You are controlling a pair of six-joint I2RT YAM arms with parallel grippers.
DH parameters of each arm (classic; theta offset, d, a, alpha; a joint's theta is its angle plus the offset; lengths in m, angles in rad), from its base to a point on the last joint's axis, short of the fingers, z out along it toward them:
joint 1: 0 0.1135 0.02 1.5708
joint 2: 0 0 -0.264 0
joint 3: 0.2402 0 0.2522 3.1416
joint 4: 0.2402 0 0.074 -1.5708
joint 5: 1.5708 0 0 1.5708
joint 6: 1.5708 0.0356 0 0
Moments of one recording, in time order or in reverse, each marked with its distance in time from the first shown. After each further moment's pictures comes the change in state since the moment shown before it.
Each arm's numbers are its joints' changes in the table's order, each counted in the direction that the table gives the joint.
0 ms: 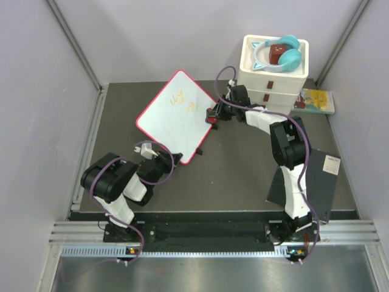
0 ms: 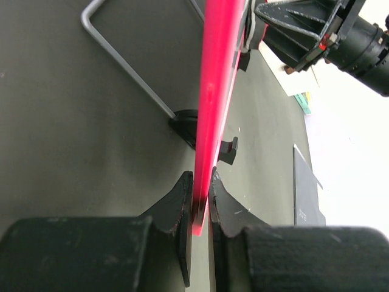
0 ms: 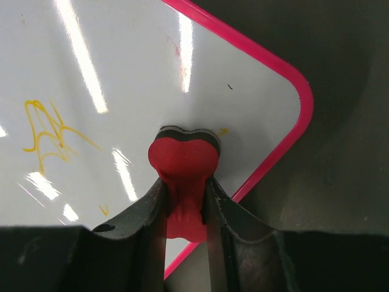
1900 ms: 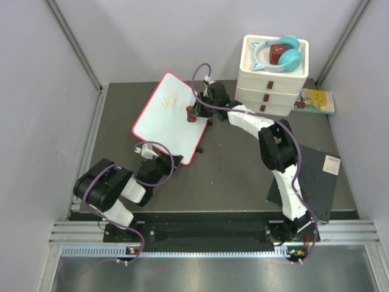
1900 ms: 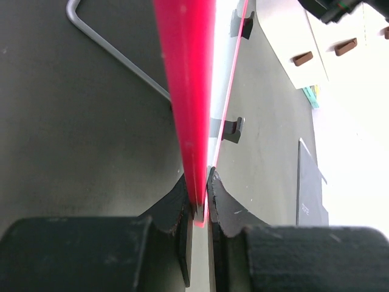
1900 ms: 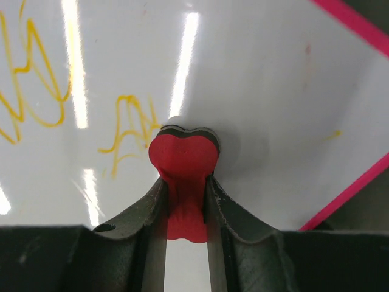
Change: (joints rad) left arm -0.024 0.110 -0.003 0.145 -0.015 -0.011; right arm 0.190 -0.047 0.211 0.100 0.085 -0.063
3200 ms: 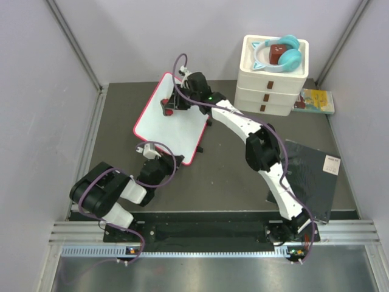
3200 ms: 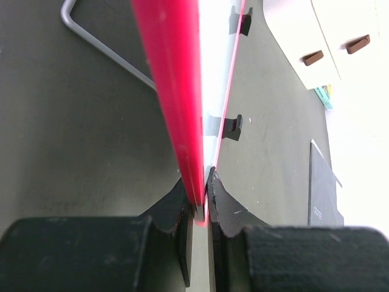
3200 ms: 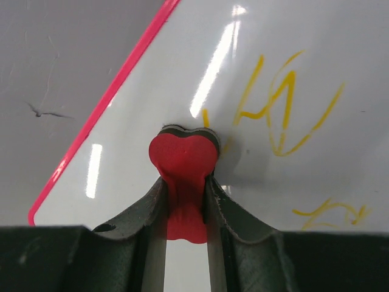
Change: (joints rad) left arm -0.068 0.062 0.017 0.103 -0.092 0.032; right arm 0.100 -0.213 0.513 0.158 -0.118 -0.013
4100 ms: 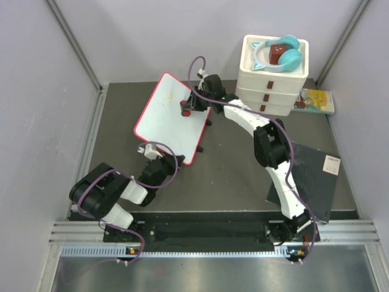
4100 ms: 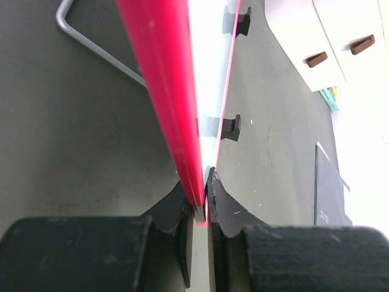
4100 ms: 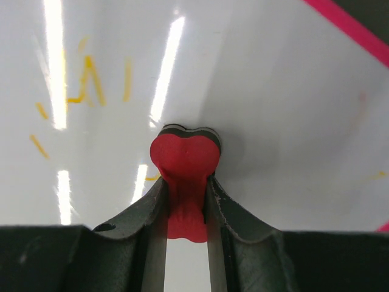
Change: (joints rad) left arm -0.039 0.006 0.013 0.024 -0.057 0.016; right arm -0.132 0.067 -0.246 -0.052 0.013 0.003
